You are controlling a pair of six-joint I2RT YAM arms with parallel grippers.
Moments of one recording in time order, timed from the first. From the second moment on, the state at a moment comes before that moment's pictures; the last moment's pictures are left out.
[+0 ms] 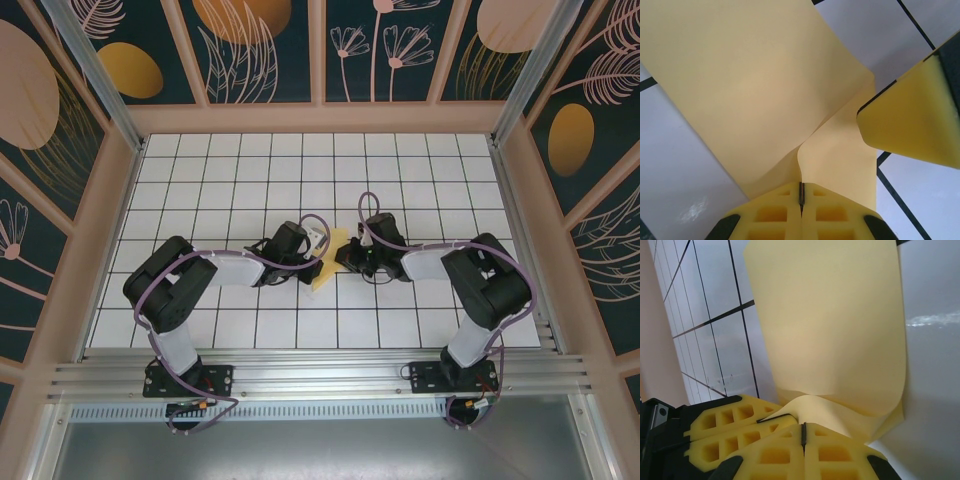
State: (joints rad) left arm -0.72 1.79 0.80 0.13 0.22 -0.24; right arm 0.56 1.70 0.67 0.25 -0.50 0.99
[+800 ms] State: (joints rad) left arm -0.72 1.79 0.81 0.12 0.22 -0.23; right arm 0.50 1.73 0.72 0.16 -0.45 0.95
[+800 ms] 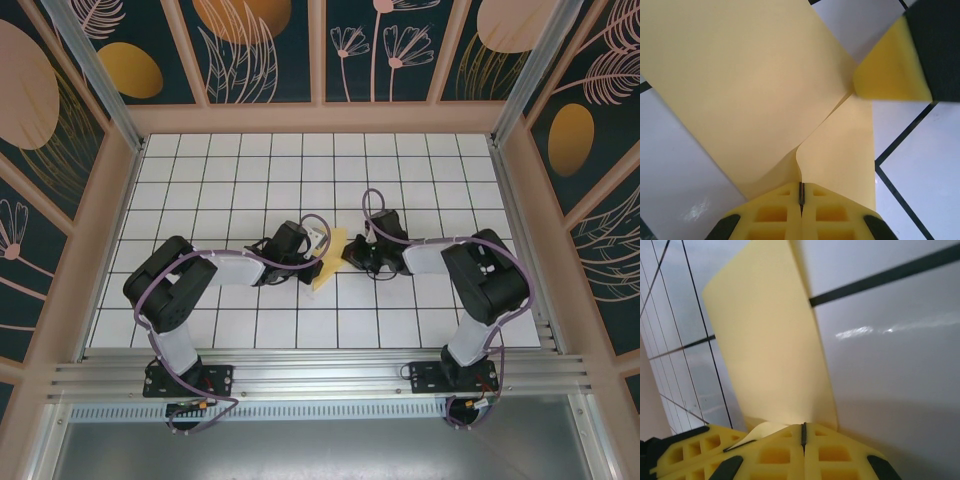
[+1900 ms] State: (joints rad) left arm -0.72 1.80 0.82 0.10 0.22 -0.22; right arm 0.57 1.74 0.76 0.13 -0.46 0.94
